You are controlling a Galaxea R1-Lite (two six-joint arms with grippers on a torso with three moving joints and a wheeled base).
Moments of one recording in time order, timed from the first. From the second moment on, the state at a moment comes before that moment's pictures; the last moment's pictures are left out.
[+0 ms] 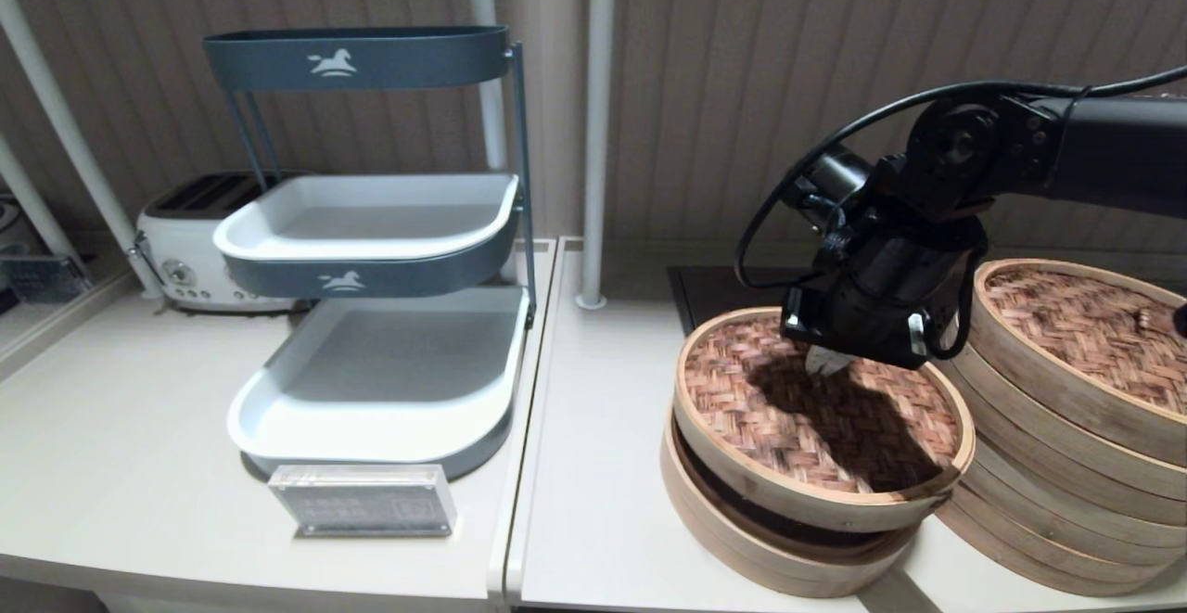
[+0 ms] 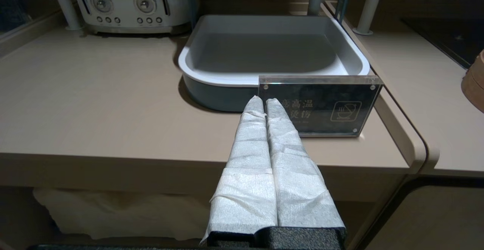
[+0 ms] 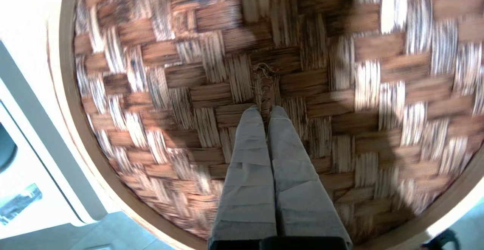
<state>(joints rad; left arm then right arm) 0.00 0.00 0.00 -0.05 -0.02 0.01 0.38 2.02 -1.93 1.10 -0.17 0.74</state>
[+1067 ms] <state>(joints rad) 0.00 0.00 0.00 -0.05 -0.02 0.01 0.39 1.83 -1.93 1.07 -0.24 0.62</state>
